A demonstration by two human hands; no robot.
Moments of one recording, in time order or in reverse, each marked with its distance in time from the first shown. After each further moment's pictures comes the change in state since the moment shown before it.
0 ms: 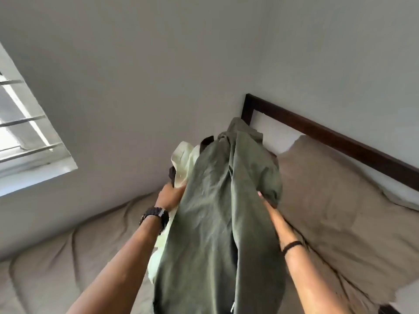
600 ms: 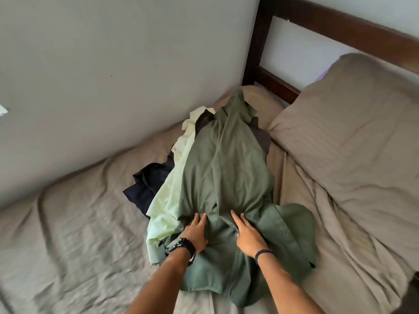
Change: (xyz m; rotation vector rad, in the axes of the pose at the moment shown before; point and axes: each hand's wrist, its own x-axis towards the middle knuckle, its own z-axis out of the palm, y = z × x) left_hand 0.072 -0.269 0.190 0.866 -0.566 -0.075; right_hand 0.052 0.229 0.095 -0.907 -0.432 0.040
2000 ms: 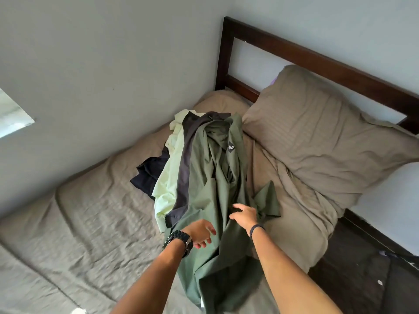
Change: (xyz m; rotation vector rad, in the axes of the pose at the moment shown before) left_hand -0.176 0.024 -0.019 -0.387 -0.326 0.068; right_hand -0.121 -0.024 0.001 0.549 0.213 0.420
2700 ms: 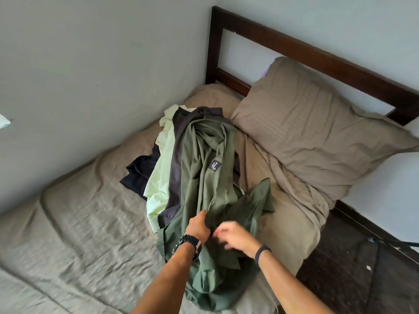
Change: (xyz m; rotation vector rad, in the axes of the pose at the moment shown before) left_hand 0.023 0.002 0.023 0.043 0.373 0.113; right_hand -0.088 -0.005 -0.009 -0.036 -0.390 -0.191
